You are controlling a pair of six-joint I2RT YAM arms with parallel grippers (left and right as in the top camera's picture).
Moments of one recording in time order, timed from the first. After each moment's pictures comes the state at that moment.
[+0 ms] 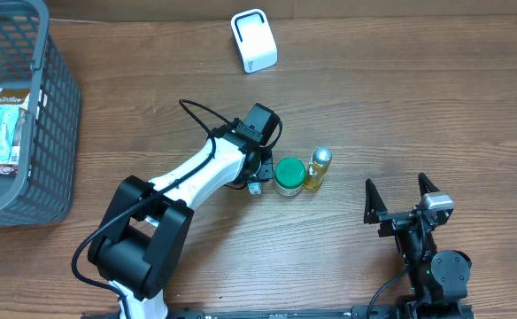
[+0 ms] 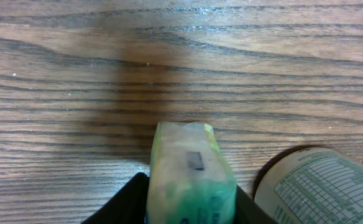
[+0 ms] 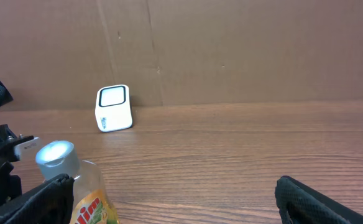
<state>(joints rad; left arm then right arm) -0.56 1.91 1.23 -0.66 0.01 -0.62 0.07 0.01 0.02 -0.03 -0.07 0.10</state>
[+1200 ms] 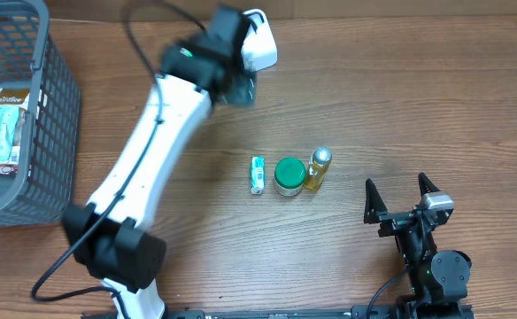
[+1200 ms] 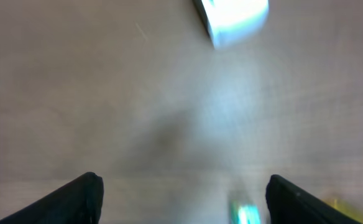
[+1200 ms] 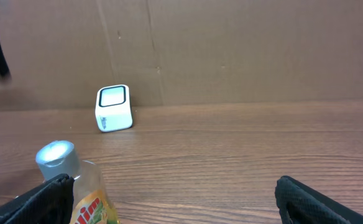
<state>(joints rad) -0.40 1.91 2.01 -1.18 -0.21 -0.29 0.07 0.01 0.02 -0.03 -0.07 0.10</state>
